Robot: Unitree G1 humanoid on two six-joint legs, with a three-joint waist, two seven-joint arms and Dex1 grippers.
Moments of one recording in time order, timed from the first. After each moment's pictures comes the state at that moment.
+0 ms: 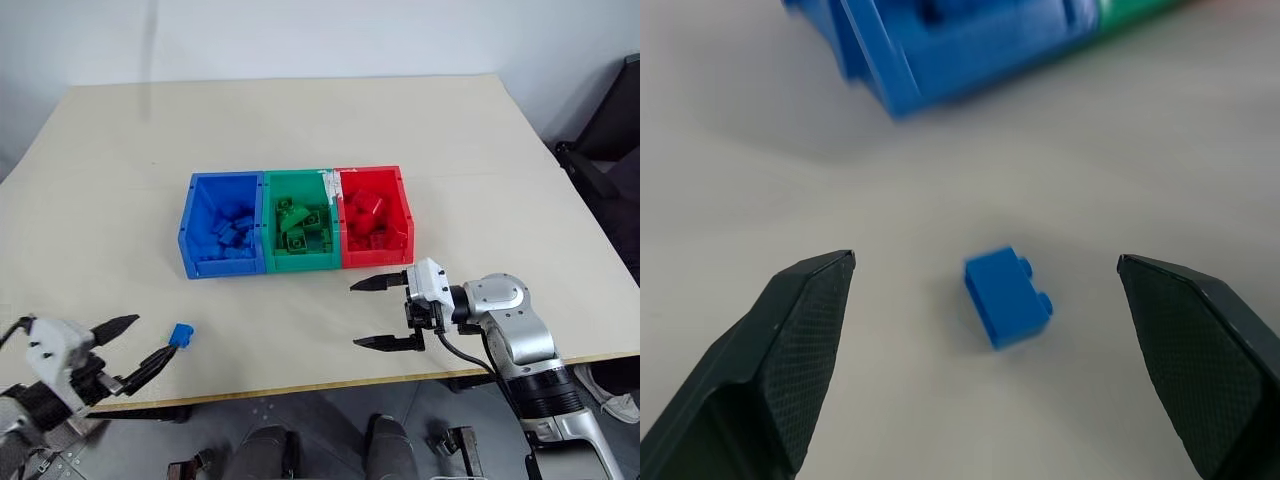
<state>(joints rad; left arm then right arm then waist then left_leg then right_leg) 0.50 0.57 0.53 -0.67 -0.48 0.55 -0.53 -0.38 -0.62 0.11 0.02 0.45 0.06 1.41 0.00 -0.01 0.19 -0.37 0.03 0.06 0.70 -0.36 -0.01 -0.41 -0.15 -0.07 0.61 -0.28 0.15</state>
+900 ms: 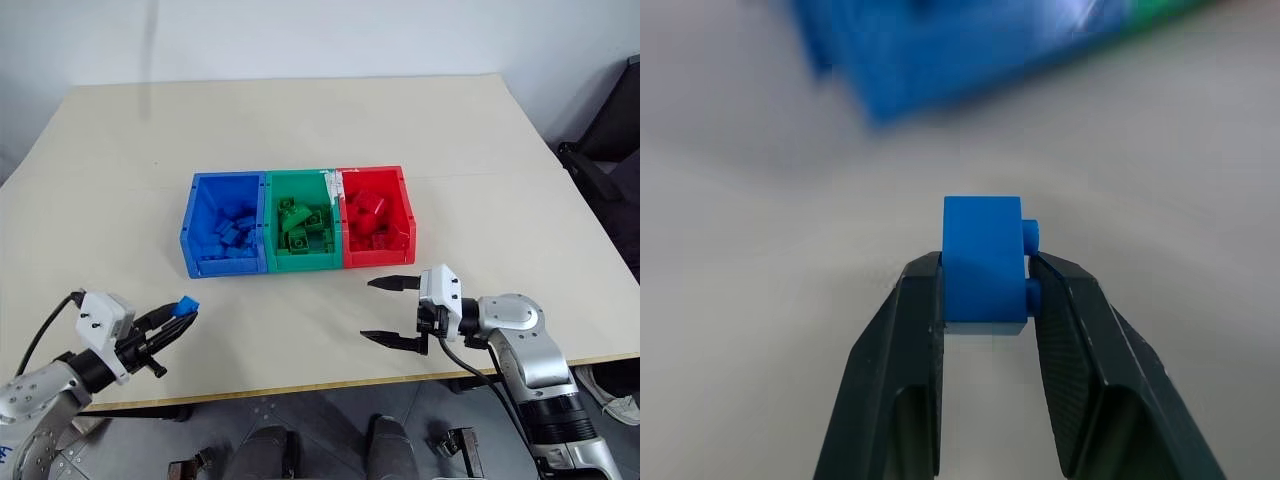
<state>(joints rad) 0.25 0.60 0.39 -0.50 -0.44 0.42 -0.63 -0.23 -0.63 0.02 -0.05 0.44 0.06 1.24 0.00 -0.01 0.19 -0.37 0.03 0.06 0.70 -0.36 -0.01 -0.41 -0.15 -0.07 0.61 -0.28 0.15</state>
